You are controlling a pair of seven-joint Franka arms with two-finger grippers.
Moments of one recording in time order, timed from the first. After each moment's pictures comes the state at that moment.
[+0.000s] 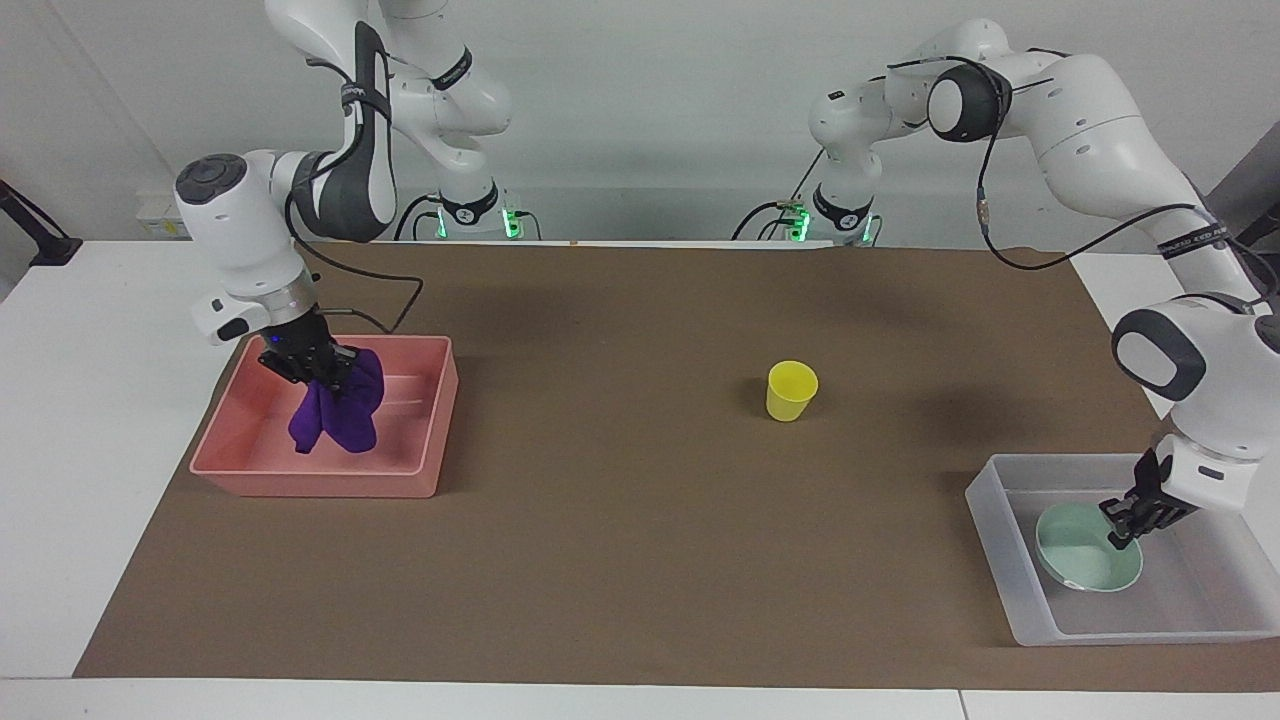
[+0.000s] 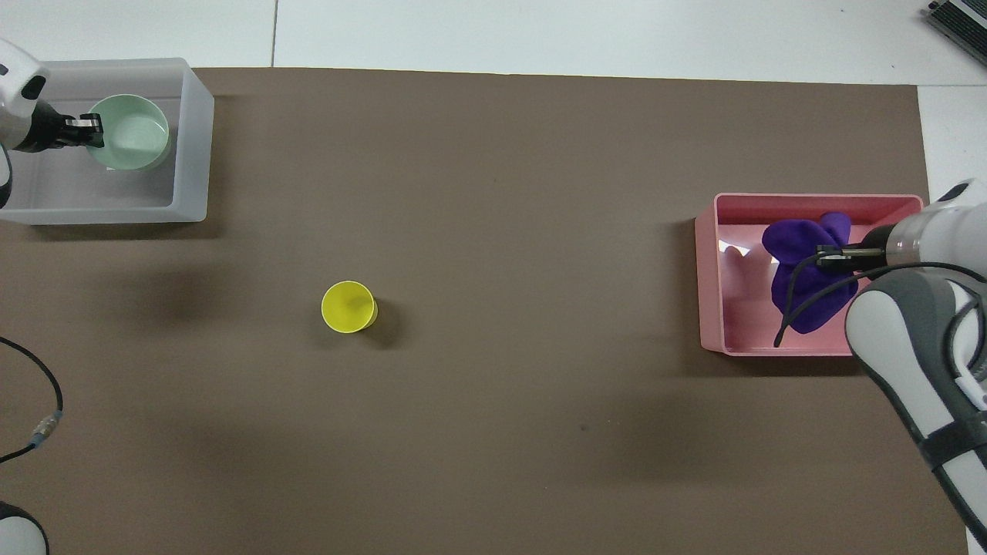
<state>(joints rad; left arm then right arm) 0.22 0.70 -0.05 -1.31 -0.02 2.25 0.08 -0.09 0.06 -0.06 -2.11 0.02 2.29 -0.09</state>
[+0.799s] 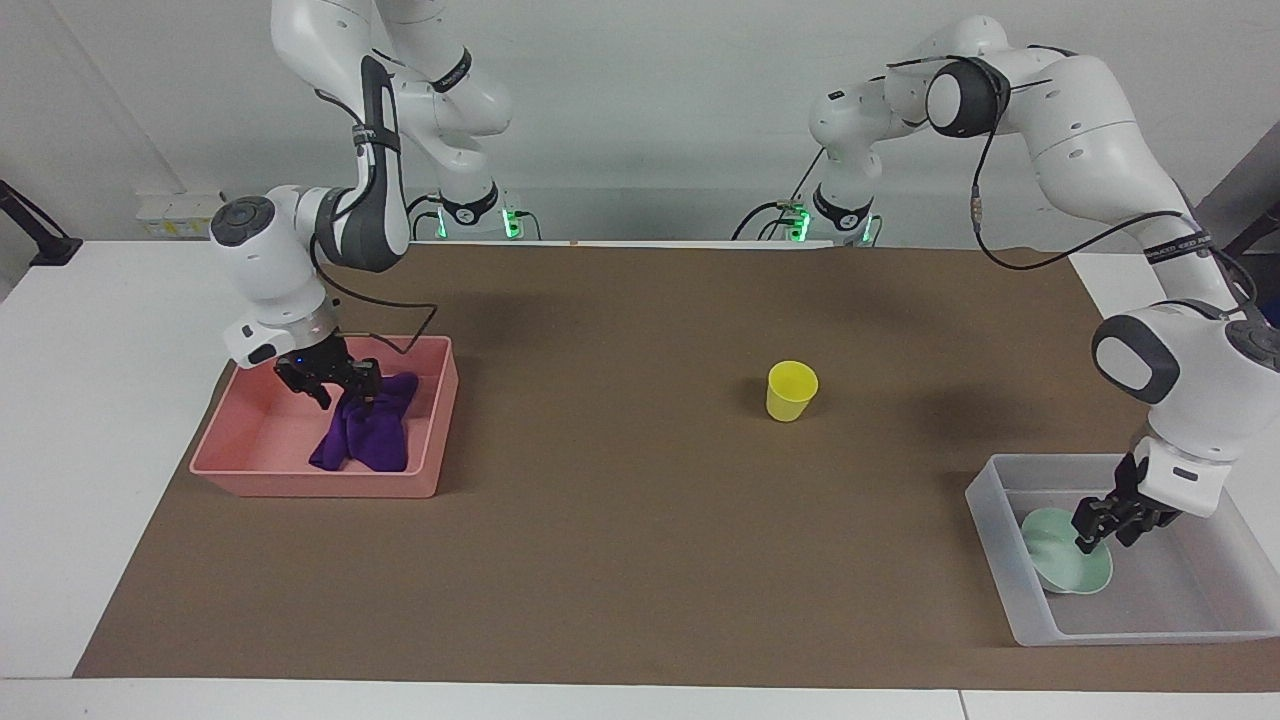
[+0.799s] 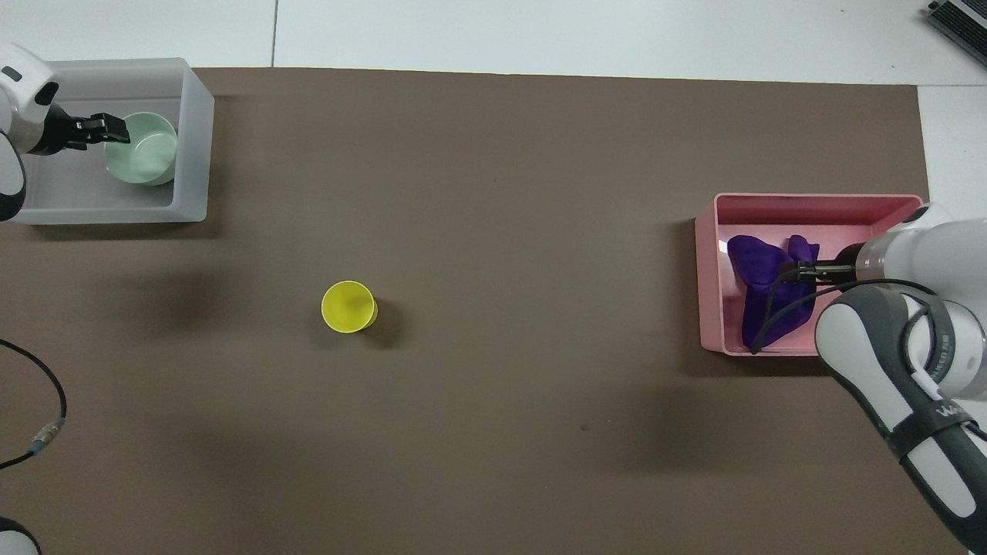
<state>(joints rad) 0.21 0.64 -0.06 -1.35 -0.02 2.28 0.09 -0.10 0.10 -0.05 -2.16 0.02 2.38 -0.09</state>
